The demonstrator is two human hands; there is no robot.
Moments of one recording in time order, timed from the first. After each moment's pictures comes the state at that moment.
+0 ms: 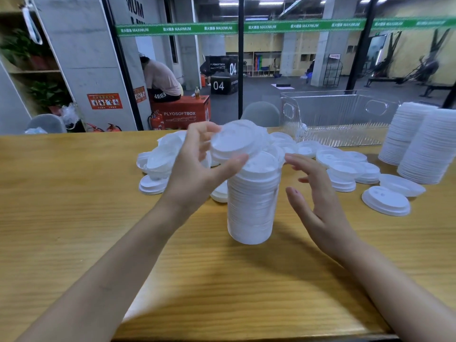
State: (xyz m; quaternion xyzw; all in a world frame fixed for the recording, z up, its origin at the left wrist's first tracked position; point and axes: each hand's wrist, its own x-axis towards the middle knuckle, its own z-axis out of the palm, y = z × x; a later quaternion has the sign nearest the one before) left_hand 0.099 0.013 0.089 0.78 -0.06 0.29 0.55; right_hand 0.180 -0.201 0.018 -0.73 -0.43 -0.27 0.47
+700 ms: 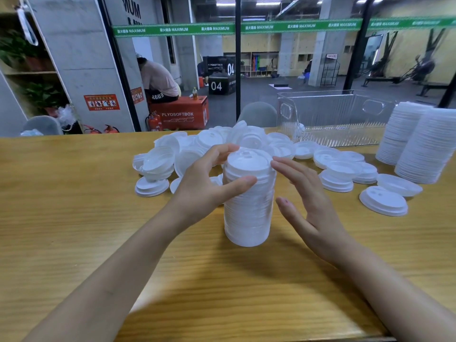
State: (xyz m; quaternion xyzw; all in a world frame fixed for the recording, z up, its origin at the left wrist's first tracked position) left_hand 0.104 0.009 0.077 0.84 -0.06 0.21 0.49; right_hand 0.174 -0.200 0.023 -0.73 -0.46 -0.27 0.42
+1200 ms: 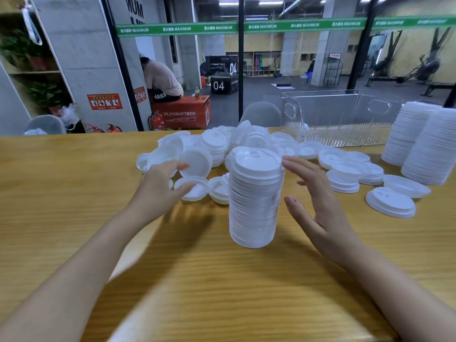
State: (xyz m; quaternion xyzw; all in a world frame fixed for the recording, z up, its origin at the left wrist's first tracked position) left_hand 0.118 0.102 0.043 0.93 0.05 0.24 0.28; right_hand 0.175 -0.200 0.020 -0.73 -0.45 -0.26 0.45
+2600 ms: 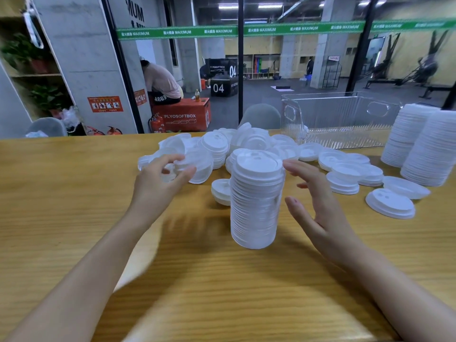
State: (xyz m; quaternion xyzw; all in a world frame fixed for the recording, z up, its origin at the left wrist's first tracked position) left_hand 0.107 0.087 0.055 0.84 0.11 0.32 0.43; right_hand 0.178 -0.200 0.018 -0.72 -0.45 -0.26 0.45
